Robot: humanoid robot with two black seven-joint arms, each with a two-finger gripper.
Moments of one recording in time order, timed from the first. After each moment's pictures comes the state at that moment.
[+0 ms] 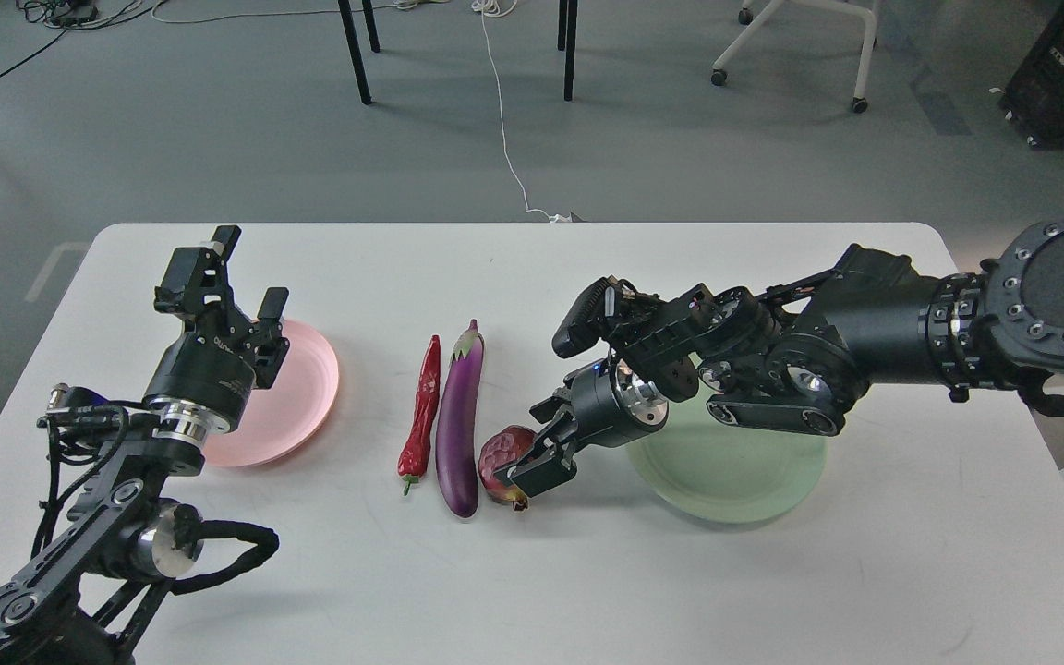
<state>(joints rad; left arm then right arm) -0.08 0.27 -1.19 -1.38 0.76 0.06 -0.37 1.48 0.00 -0.77 1.00 -1.10 0.06 0.49</state>
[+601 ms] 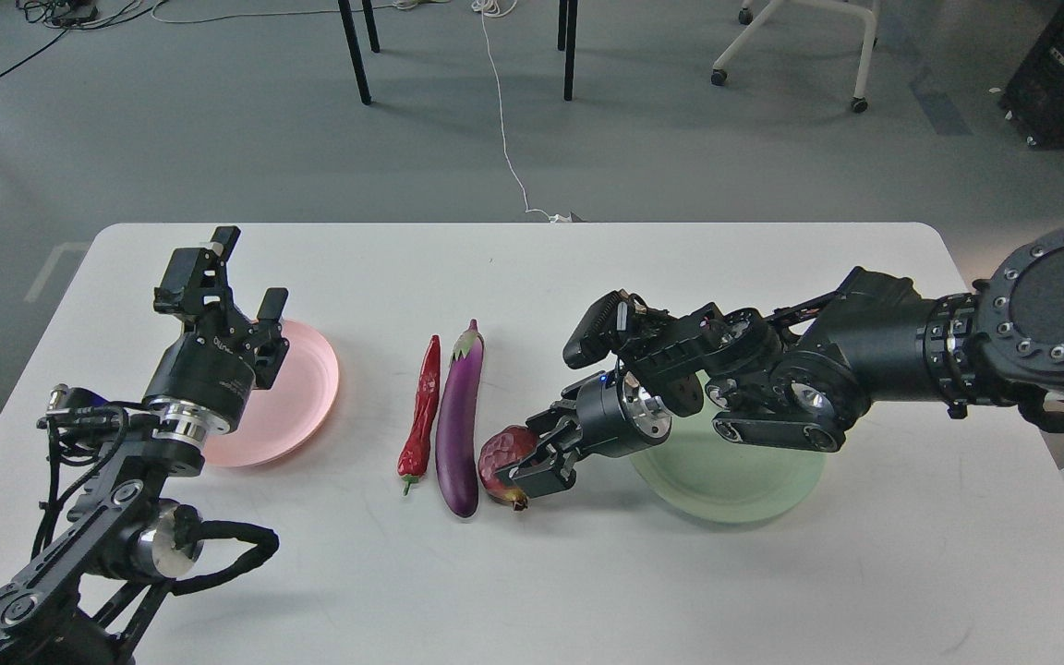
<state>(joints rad) -0.08 0.27 -1.19 -1.38 0.76 0.06 -0.37 1.44 0.00 -0.80 0.99 -1.07 -0.02 0.49</state>
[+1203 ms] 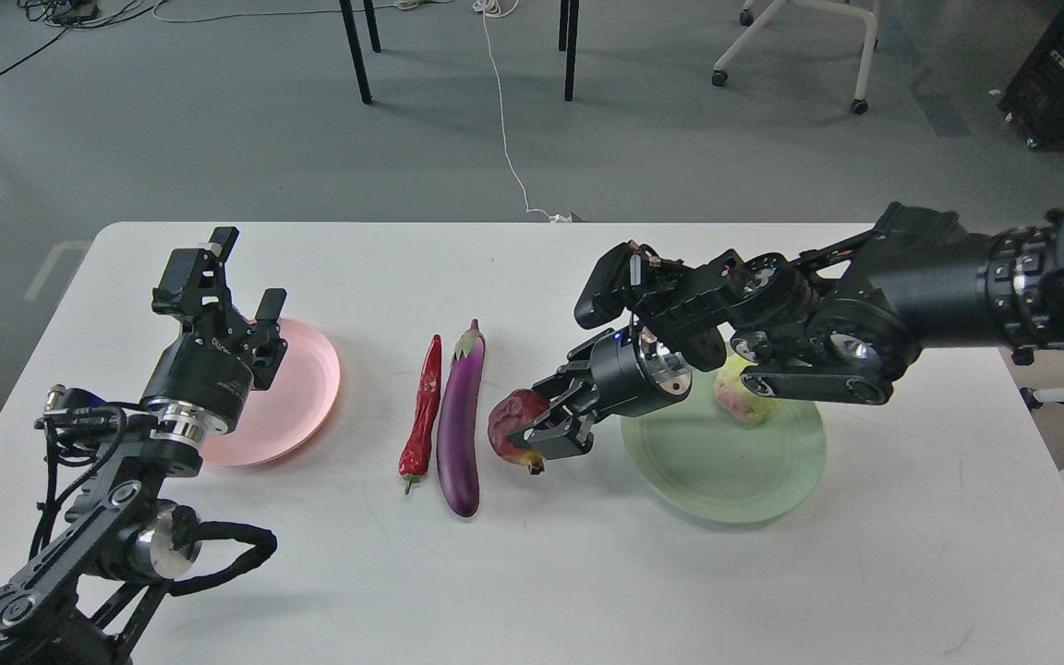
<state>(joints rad) -0.08 0.28 -1.19 -1.39 0.76 0.06 -0.37 1.66 -0.20 -0.81 1.17 -1.21 -0.01 0.49</state>
